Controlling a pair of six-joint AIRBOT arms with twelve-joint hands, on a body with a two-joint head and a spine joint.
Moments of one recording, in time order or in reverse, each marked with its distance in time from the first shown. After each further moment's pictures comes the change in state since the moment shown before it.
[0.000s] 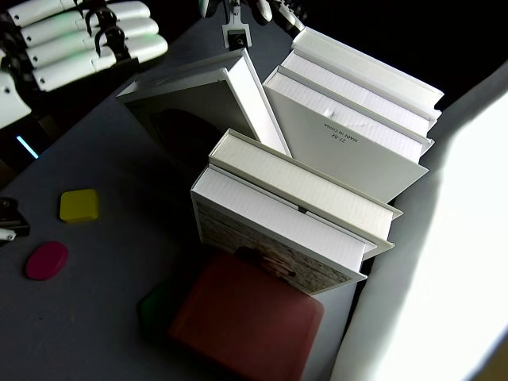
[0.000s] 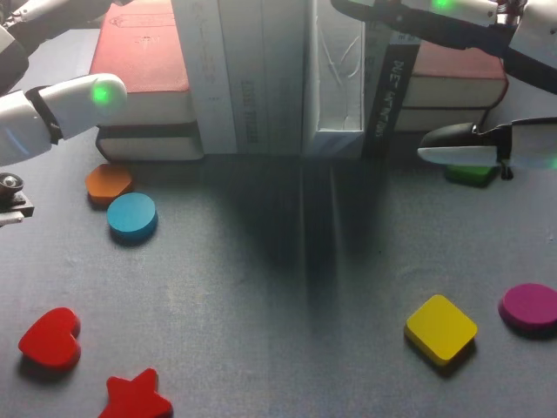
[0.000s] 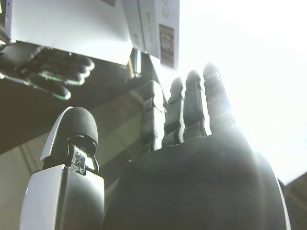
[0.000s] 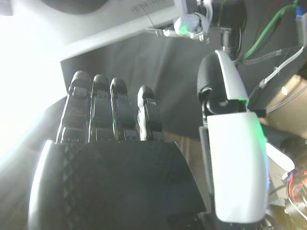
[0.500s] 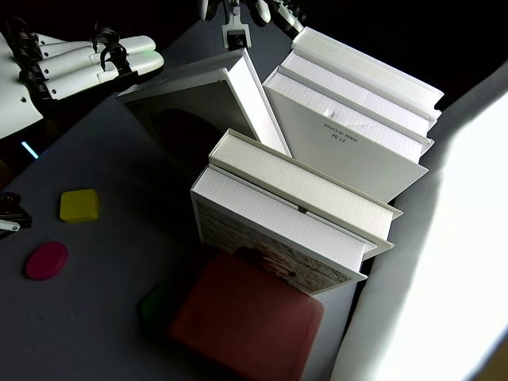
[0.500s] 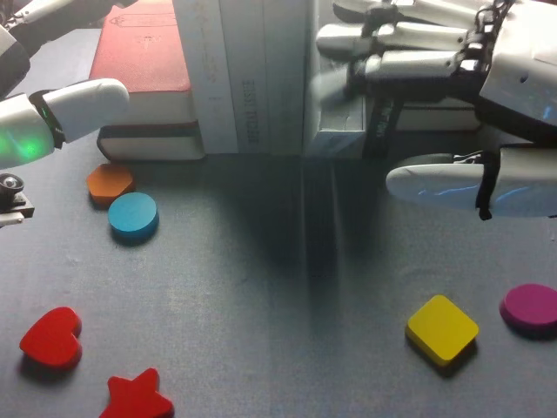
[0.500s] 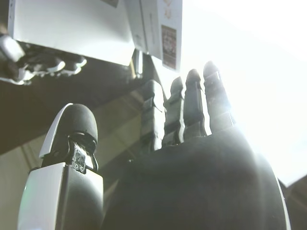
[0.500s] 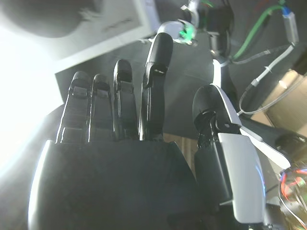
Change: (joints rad) left arm -0.001 0.000 0.000 0.006 0.003 0.000; right arm -0.069 -0.037 -0.034 0.027 0.059 0.000
